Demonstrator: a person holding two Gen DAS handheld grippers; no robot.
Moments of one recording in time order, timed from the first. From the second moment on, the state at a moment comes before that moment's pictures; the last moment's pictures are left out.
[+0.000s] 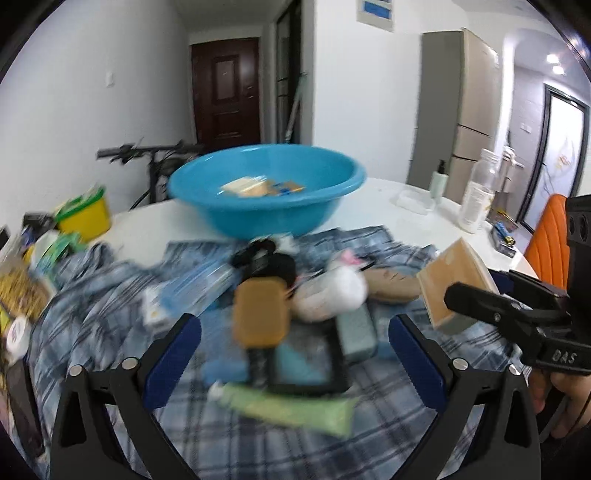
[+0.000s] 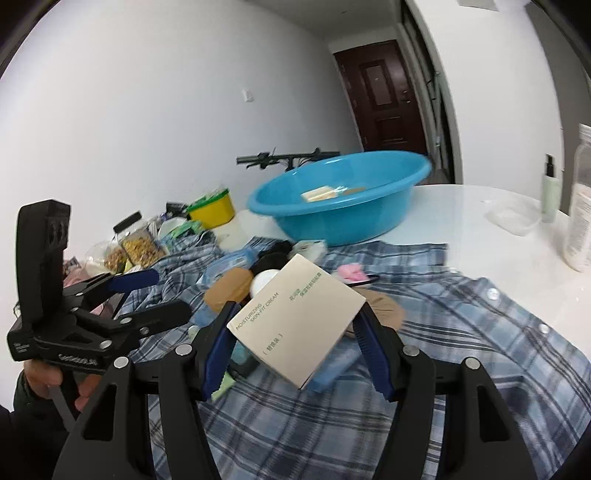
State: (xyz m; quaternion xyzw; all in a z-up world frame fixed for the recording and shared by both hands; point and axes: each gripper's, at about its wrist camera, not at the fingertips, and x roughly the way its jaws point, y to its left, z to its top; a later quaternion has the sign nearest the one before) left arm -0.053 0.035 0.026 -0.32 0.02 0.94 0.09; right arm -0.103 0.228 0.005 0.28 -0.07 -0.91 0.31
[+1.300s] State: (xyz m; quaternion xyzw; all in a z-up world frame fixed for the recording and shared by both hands) left arm -0.087 0.055 0.039 -0.32 0.03 0.94 0.09; right arm -0.100 0.257 0.003 0.28 -0.07 -0.91 0.31
